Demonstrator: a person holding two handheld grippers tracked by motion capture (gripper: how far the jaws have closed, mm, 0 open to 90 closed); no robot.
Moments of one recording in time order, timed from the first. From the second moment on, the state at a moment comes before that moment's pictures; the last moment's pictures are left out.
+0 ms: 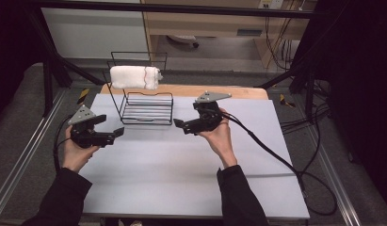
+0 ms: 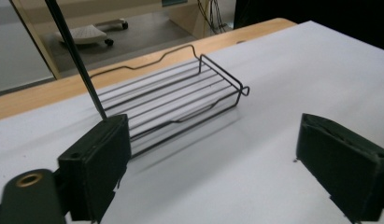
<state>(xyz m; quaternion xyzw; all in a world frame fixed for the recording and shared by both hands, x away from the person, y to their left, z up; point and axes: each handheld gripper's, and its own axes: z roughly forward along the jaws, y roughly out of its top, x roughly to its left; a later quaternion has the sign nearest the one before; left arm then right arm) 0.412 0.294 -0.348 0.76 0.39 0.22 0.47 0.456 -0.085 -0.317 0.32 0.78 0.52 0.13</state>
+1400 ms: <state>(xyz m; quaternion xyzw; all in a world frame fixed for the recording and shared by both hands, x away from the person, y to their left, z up) 0.373 0.301 -0.422 0.80 0.38 0.18 0.44 0.381 -0.252 -0.435 0.39 0.78 0.48 0.12</state>
